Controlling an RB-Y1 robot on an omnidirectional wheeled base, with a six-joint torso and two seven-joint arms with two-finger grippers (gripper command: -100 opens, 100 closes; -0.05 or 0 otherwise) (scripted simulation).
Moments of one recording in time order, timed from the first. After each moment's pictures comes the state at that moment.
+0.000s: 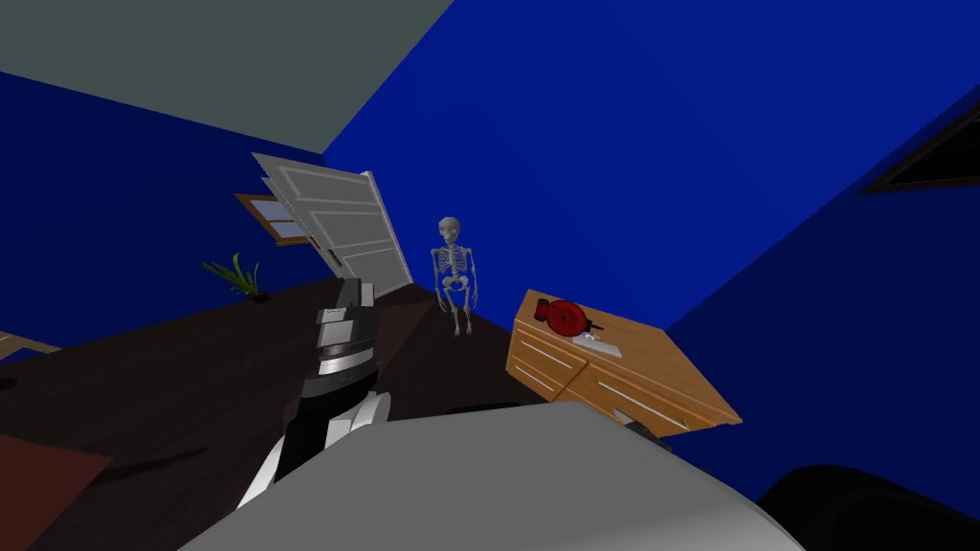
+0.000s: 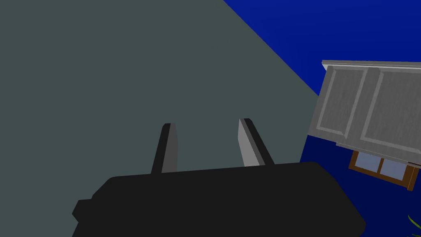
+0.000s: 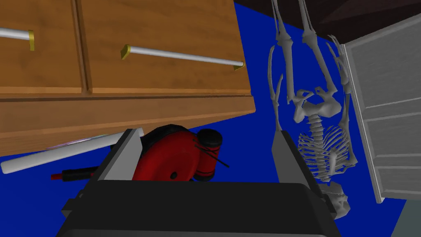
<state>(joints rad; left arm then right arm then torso) 0.55 -0.04 0.01 -2.39 -0.10 -0.51 -0.13 0.90 -0.79 -0.02 -1.49 0.51 -0.59 0.32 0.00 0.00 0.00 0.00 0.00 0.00</state>
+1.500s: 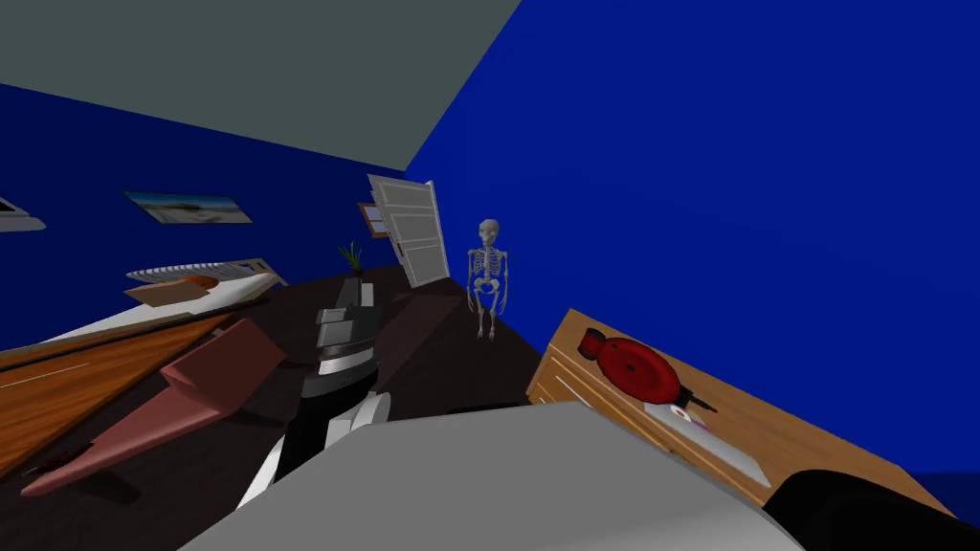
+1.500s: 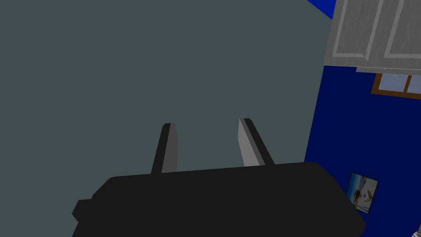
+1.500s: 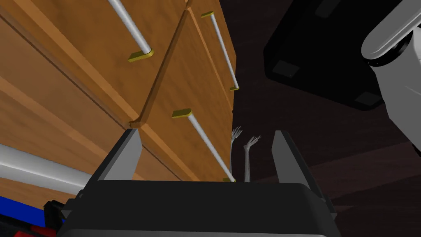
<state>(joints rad) 0.55 -0.04 0.01 -2.39 -0.10 -0.51 -0.13 1.00 -1.02 -0.03 -1.07 0.77 -0.68 0.44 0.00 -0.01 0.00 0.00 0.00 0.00</state>
